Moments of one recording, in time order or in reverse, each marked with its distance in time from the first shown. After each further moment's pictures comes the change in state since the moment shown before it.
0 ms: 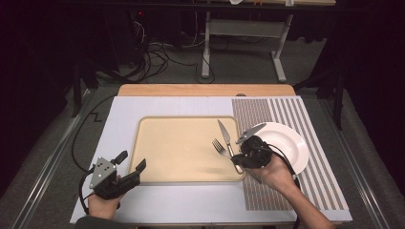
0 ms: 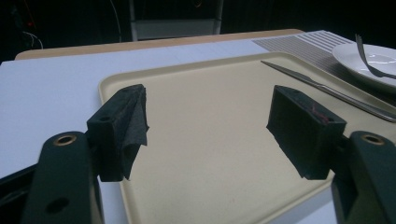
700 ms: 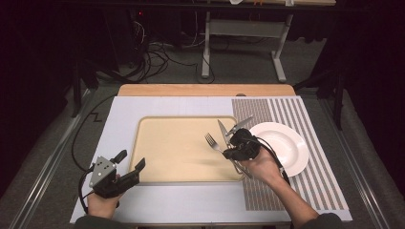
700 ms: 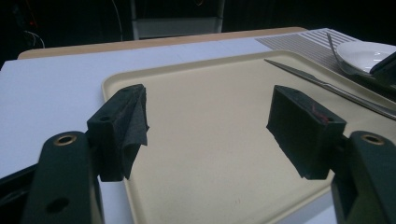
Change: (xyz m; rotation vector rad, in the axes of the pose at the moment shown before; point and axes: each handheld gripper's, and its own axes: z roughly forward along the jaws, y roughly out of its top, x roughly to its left) left arm 0.003 0.000 0.002 0.005 0.006 0.004; right arm -0.007 0.026 0.023 0.018 0.012 0.051
